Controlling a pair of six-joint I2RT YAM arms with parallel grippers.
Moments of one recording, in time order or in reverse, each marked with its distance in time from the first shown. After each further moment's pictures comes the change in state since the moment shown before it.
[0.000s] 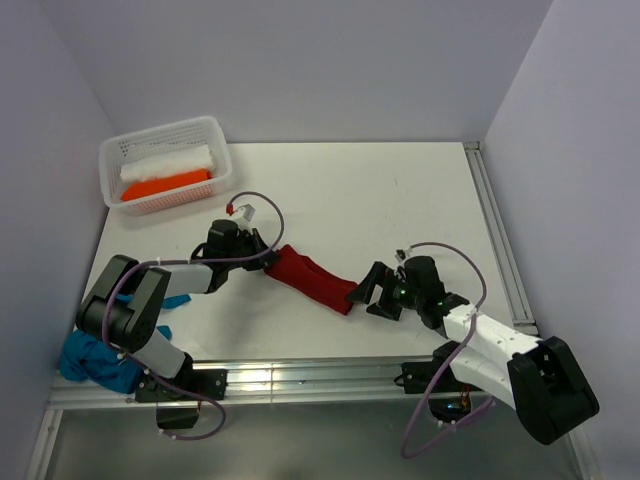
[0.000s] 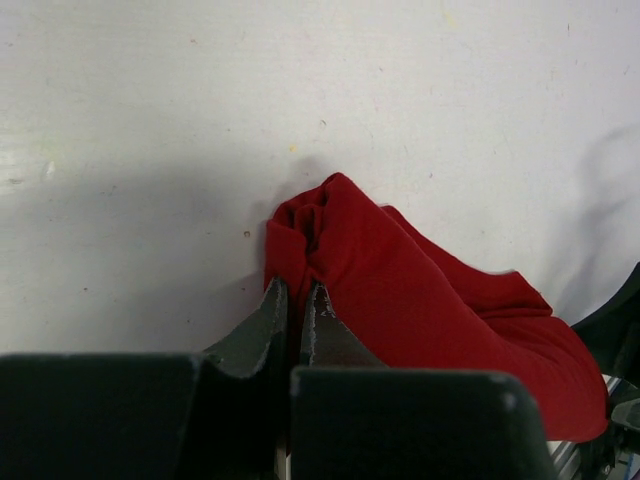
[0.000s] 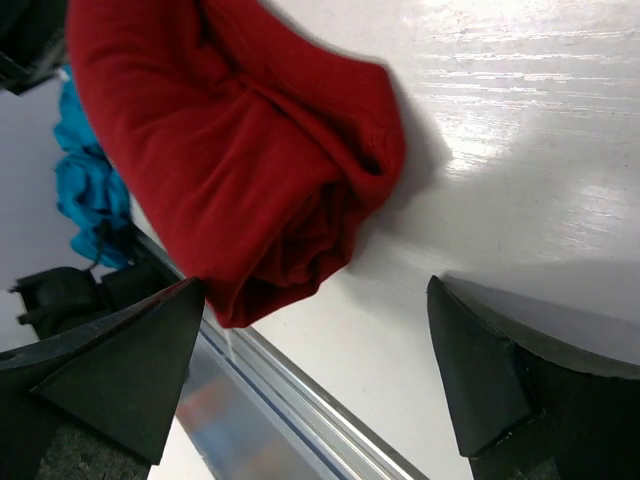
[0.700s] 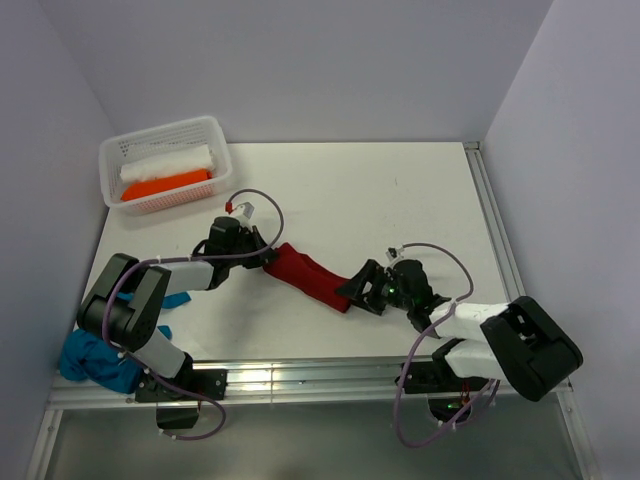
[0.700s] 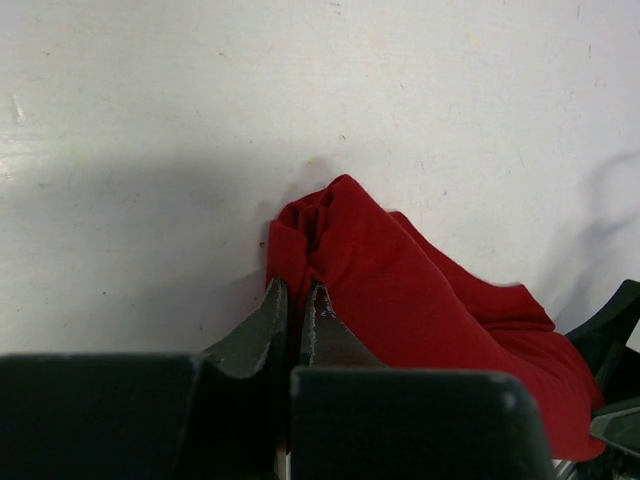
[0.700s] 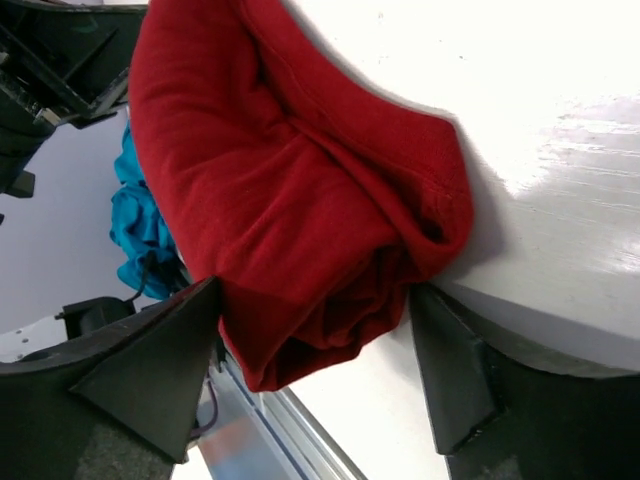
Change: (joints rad) left arm -0.003 0.006 0.035 -0.057 -0.049 -0.019; right arm 0.097 0.209 -0.081 0.489 0.089 0.169
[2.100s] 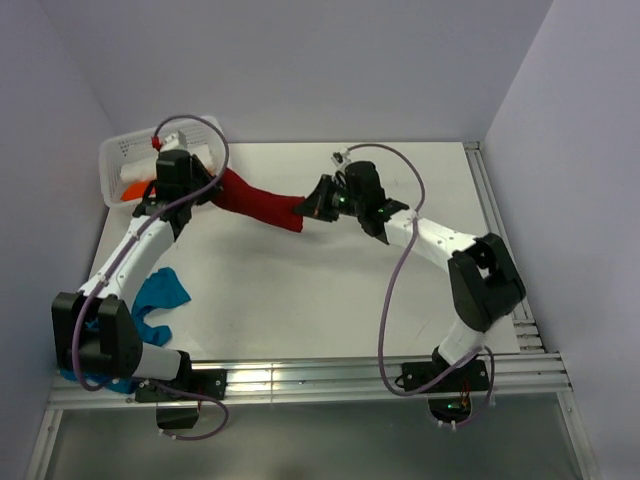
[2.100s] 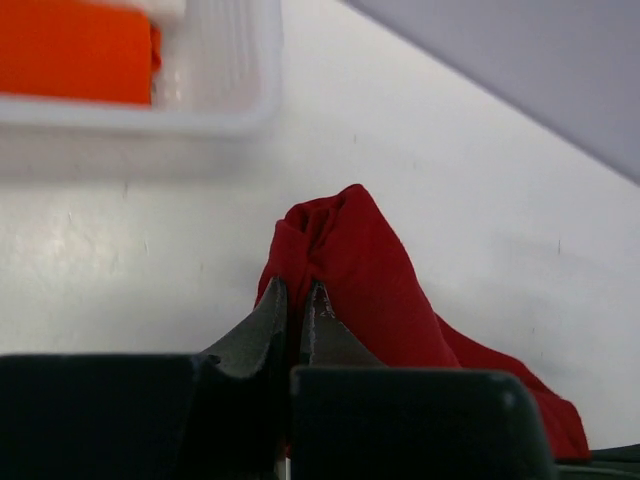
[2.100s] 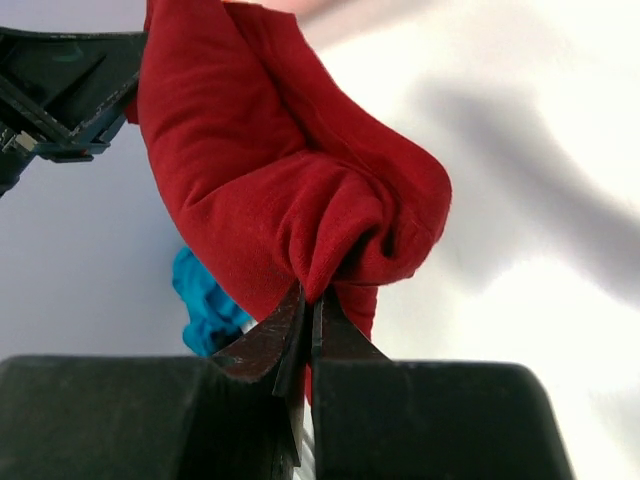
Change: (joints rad) left arm 0.206 -0.210 0.489 -0.573 -0.323 -0.007; right arm 0.043 0.420 0.932 -0.376 -0.060 -0.226
